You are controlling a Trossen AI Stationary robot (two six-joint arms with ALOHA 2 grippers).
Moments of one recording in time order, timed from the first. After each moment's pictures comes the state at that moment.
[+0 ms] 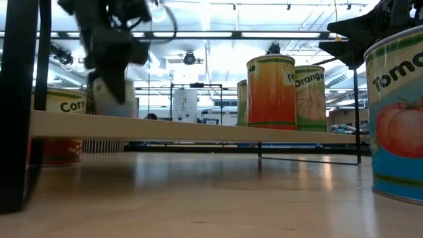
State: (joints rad) left arm 0.04 1.29 0.89 -0.77 -0.05 -0.50; right arm 0.07 0.18 0.01 0.43 0.32 -0.07
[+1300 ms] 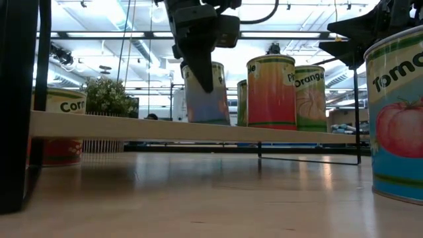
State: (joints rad) left arm -0.04 1.92 1.60 -0.89 0.02 -0.15; right arm 0.07 0.18 0.01 0.43 0.32 -0.07
